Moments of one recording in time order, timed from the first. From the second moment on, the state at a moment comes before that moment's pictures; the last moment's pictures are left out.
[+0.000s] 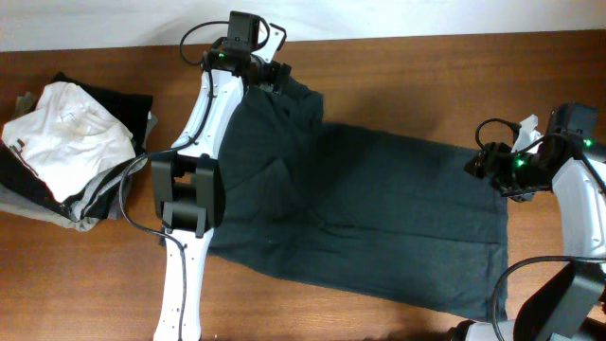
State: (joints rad) left arm -0.23 2.61 2.43 -0.72 0.13 0.23; right arm -0.42 1.59 1.23 -0.96 -0.38 0.11
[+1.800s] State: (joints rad) left arm -0.22 2.73 2.94 -1.43 0.10 0.19; right arm -0.51 1.90 1.25 -0.58 -0.16 0.11
